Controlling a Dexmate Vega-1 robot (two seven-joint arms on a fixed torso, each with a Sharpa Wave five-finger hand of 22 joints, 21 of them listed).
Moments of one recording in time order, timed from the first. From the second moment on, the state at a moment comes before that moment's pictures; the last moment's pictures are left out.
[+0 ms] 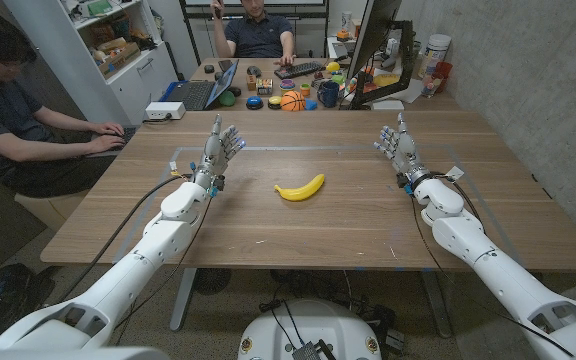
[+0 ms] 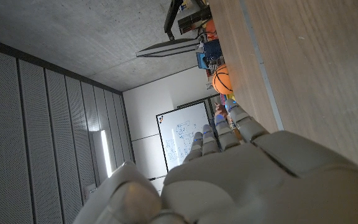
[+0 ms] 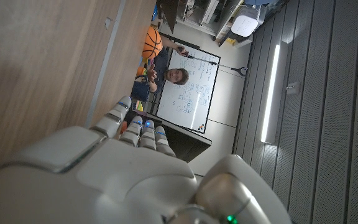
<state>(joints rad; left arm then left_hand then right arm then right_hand) 0.87 0.49 0.32 -1.33 -0.62 -0.28 -0.04 0.02 0.01 0.07 0.13 0.28 -0.06 0.10 0.20 0.20 -0.01 0.05 0.21 0.19 0.08 0.05 0.18 0.17 0.24 0.04 0.18 0.17 -0.87 -0.46 -0.30 -1.33 0.57 0.24 0.07 0.02 0.00 -0.02 0.13 0.22 -0.04 0.10 0.19 0.18 0.00 0.07 0.19 0.18 0.00 0.03 0.19 0.17 0.18 0.02 0.19 0.18</state>
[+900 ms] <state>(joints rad) 0.92 0.34 0.13 -1.37 -0.45 -0.19 -0.15 0.03 0.02 0.07 0.13 0.28 -0.06 0.10 0.20 0.20 -0.01 0.05 0.21 0.19 0.08 0.05 0.18 0.17 0.24 0.04 0.18 0.17 -0.95 -0.14 0.06 -1.43 0.21 0.15 0.32 0.06 0.02 -0.02 0.13 0.22 -0.02 0.06 0.19 0.18 0.03 0.05 0.20 0.18 0.01 0.02 0.19 0.17 0.20 0.03 0.20 0.18</state>
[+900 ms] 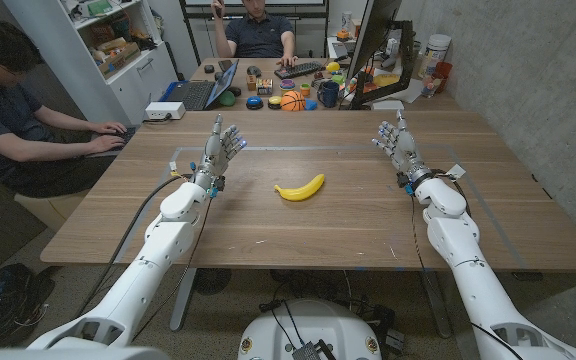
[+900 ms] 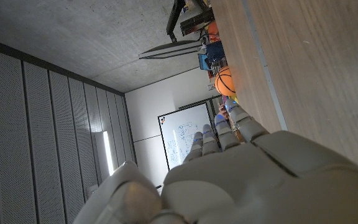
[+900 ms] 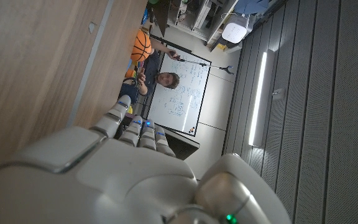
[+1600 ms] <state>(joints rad) 0.91 0.29 0.08 -1.34 -0.41 -0.17 -0.18 0.03 0.02 0.07 0.13 0.28 -0.06 0.10 0.20 0.20 0.00 0.06 0.21 0.19 0.08 0.05 0.18 0.17 0.25 0.05 0.18 0.17 -0.99 -0.10 0.09 -1.51 0.08 0.17 0.41 0.17 0.03 0.01 0.07 0.22 0.00 -0.01 0.20 0.19 0.07 0.03 0.21 0.19 0.07 0.00 0.20 0.17 0.23 0.08 0.20 0.18</state>
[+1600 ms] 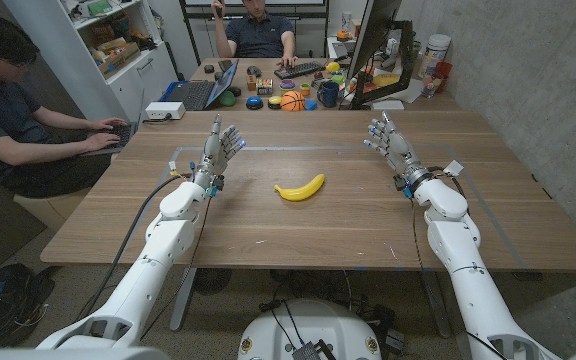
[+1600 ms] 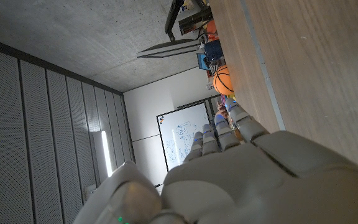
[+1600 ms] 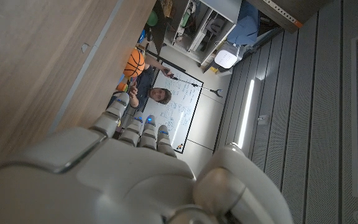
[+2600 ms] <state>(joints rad) 0.86 0.27 0.07 -1.27 -0.38 -0.17 -0.22 0.03 0.03 0.07 0.13 0.28 -0.06 0.10 0.20 0.20 0.00 0.06 0.21 0.19 0.08 0.05 0.18 0.17 0.25 0.05 0.18 0.17 -0.99 -0.25 -0.02 -1.62 -0.10 0.18 0.48 0.31 0.03 0.04 -0.01 0.23 0.01 -0.08 0.21 0.19 0.11 -0.02 0.22 0.19 0.11 -0.03 0.20 0.17 0.25 0.07 0.21 0.18</state>
